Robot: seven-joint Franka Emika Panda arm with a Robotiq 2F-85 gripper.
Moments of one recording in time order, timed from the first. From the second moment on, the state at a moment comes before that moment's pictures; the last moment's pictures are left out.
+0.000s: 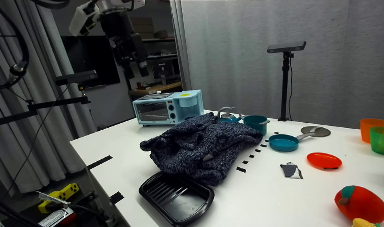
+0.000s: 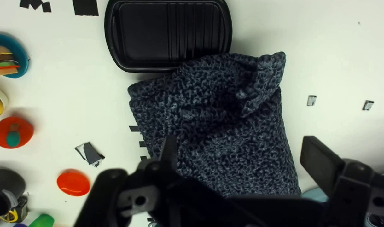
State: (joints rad) arm 0.02 -0.55 0.06 -2.49 -0.03 2.11 0.09
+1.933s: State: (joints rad) arm -0.02 -0.04 -0.04 -2.40 0.13 2.46 0.02
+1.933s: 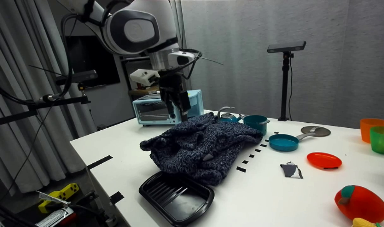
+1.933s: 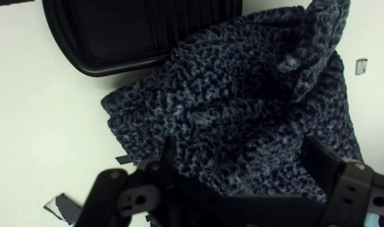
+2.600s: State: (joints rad) arm -0.04 0.19 -0.03 -2.23 0.36 2.50 -0.20
